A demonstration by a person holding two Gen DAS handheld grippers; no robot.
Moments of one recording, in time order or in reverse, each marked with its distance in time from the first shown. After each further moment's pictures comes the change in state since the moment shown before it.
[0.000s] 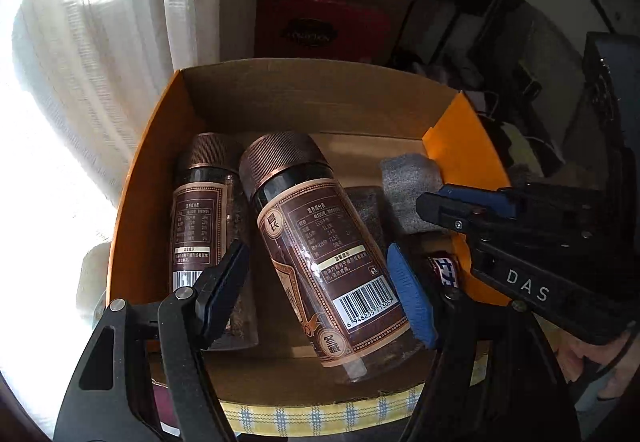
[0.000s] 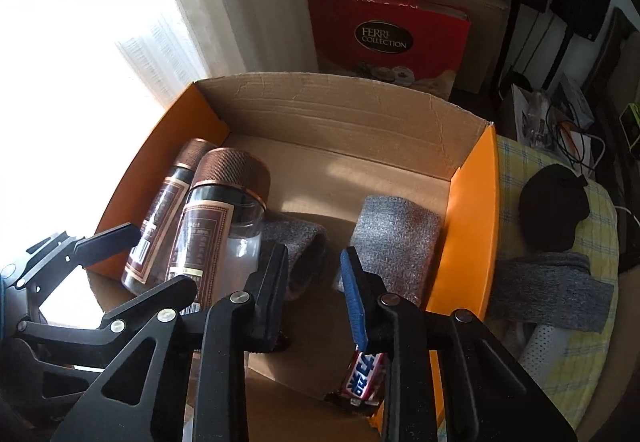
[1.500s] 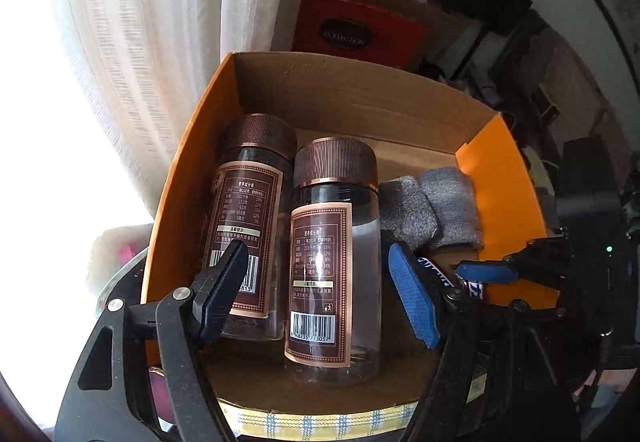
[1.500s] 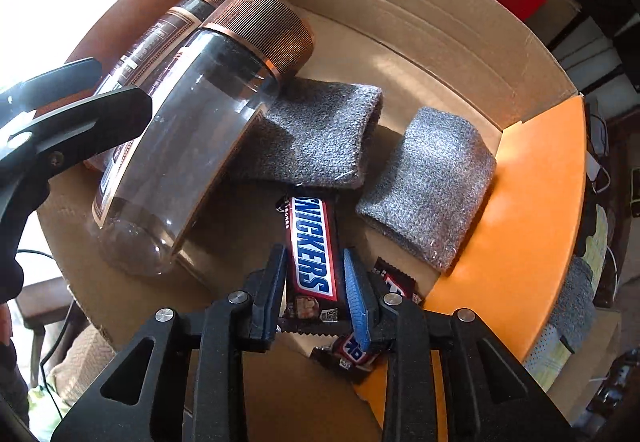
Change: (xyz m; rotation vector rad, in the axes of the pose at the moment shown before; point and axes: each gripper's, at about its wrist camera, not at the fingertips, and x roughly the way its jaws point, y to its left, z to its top) left arm -0.002 0.047 -0.005 -0.100 -0.017 0.003; right arm 0.060 0.032 -0.031 -0.248 0.327 -0.082
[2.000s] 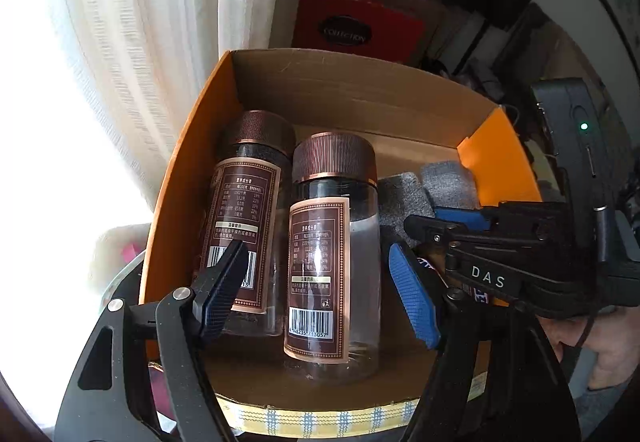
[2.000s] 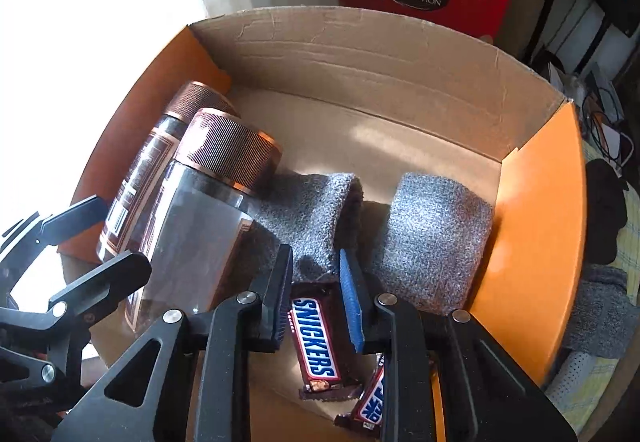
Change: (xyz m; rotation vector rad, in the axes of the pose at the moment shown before) left arm 0.004 -0.007 -0.001 0.014 0.013 0.020; right arm 0.000 -0.039 0.036 0.198 -0.187 0.157
